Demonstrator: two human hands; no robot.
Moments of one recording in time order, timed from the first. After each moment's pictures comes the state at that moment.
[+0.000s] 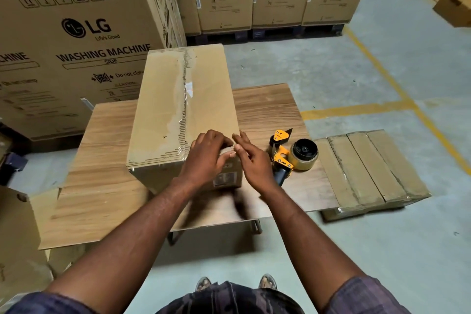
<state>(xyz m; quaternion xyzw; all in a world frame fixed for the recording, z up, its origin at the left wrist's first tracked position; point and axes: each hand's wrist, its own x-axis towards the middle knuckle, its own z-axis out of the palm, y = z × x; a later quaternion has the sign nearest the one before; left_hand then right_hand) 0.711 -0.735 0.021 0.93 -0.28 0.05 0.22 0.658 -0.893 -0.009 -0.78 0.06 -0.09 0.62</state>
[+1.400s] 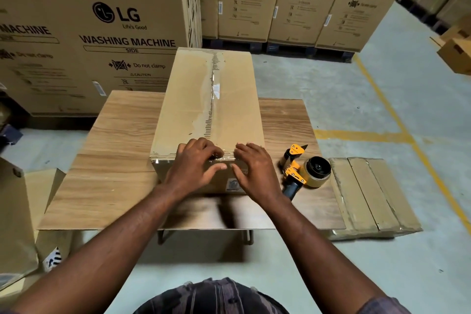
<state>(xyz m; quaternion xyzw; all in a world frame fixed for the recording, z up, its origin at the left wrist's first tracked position) 0.702 -0.647 0.021 0.93 -0.27 0.12 0.24 0.664 -0.852 0.001 -0.94 -0.12 -0.19 0.25</state>
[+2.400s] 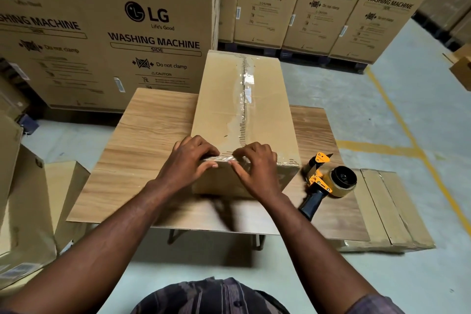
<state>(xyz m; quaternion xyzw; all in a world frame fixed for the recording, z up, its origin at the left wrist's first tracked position) 0.717 -0.548 0.024 0.93 -0.25 0.08 0.28 0.684 -0.765 0.012 -0.95 -0.06 -0.18 0.26</state>
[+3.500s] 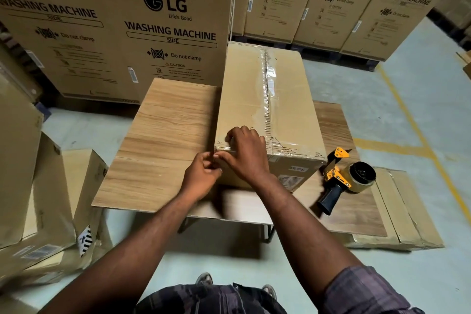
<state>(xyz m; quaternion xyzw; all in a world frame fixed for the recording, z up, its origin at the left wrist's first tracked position) 0.682 -0.534 -0.031 0.79 0.13 -0.10 0.59 0.709 -0.678 0.019 -0.97 -0.08 -0.11 0.20</state>
